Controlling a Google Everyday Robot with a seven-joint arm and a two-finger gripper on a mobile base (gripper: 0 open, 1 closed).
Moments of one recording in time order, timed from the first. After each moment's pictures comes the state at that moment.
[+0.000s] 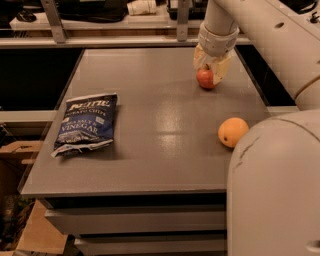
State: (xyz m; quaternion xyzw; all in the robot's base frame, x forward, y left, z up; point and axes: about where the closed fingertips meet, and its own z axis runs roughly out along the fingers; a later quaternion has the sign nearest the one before) arm 0.704 -0.160 0.877 -0.89 0.44 -0.11 0.06
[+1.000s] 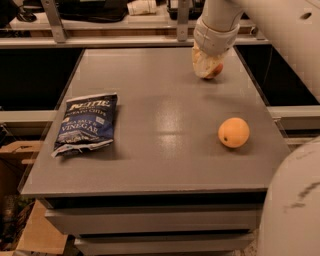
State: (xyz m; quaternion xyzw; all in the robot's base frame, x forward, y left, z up) arm 0.659 -0.132 0.905 -0.92 0.37 -0.11 0.08
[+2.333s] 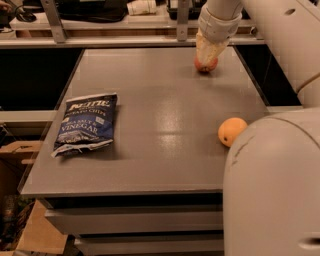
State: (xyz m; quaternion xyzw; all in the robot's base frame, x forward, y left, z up) arm 0.708 -0.145 0.916 -0.89 0.42 -0.12 0.10
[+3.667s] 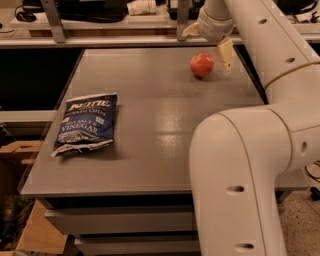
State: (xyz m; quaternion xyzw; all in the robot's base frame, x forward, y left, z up) arm 0.755 -0.156 0.899 -0.88 0.45 -0.12 0.10
